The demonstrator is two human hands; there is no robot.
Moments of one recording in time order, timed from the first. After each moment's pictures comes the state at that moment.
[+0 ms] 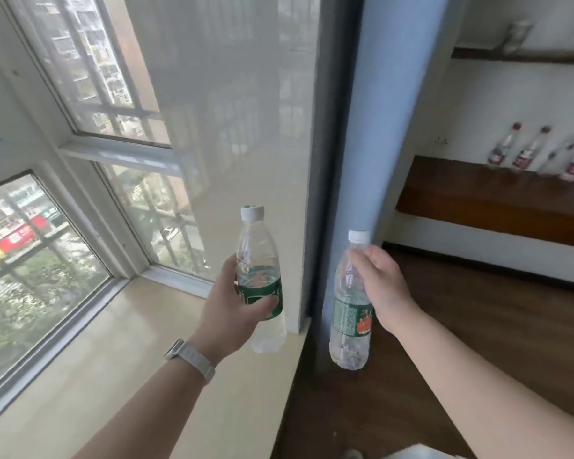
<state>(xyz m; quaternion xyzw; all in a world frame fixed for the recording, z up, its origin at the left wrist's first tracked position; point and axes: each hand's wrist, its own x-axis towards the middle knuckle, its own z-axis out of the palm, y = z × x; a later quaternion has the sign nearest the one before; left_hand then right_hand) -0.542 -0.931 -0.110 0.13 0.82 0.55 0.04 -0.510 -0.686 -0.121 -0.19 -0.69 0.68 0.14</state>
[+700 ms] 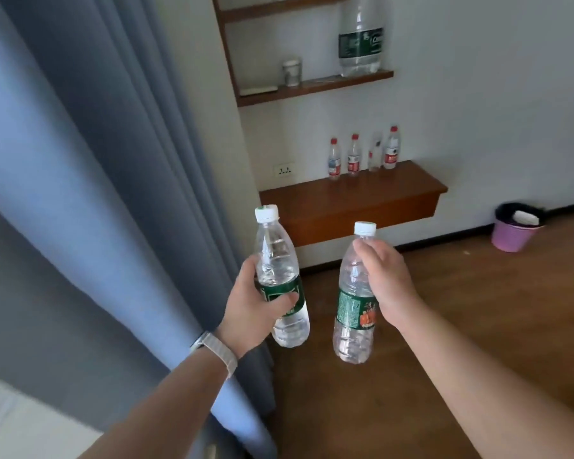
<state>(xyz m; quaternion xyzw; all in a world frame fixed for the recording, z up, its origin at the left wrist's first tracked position) -0.609 -0.527 -0.066 0.37 0.74 0.54 0.16 -0.469 -0.351 -0.075 -0.33 -0.63 0.61 0.34</state>
